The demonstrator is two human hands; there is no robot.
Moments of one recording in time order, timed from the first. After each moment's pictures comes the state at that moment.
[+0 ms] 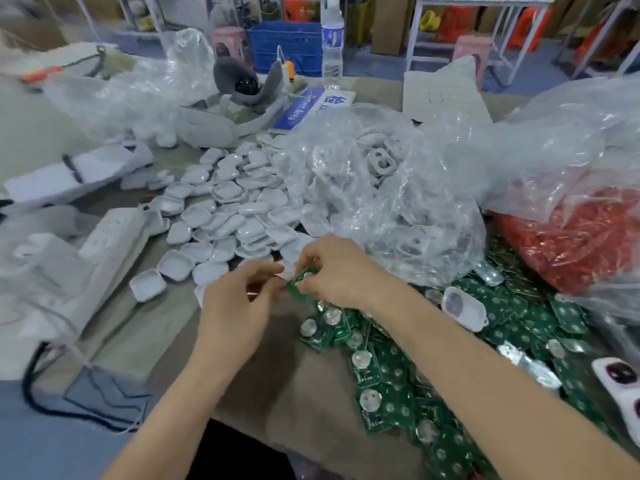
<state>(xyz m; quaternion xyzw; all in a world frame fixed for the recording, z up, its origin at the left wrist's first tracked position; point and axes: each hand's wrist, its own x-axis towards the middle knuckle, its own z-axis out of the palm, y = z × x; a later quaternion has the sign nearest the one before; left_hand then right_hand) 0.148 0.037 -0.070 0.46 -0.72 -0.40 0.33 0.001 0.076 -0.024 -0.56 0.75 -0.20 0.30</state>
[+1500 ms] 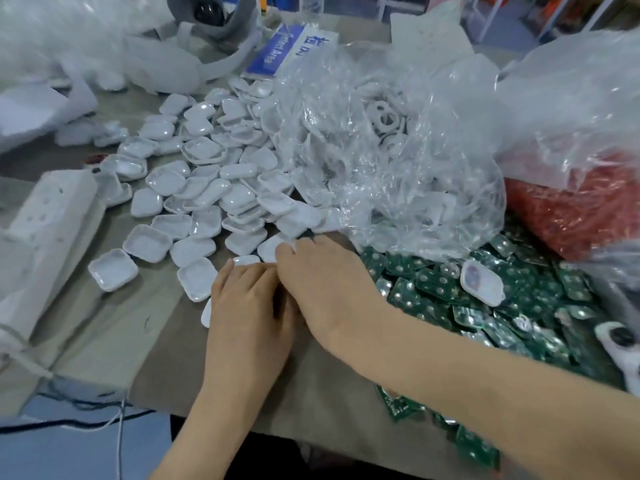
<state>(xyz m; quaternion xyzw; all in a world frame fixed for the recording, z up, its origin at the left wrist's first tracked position) 0.152 0.051 -0.094 0.38 -0.84 -0.18 0.35 0.049 0.074 -0.054 -0.65 0.76 -0.01 0.02</state>
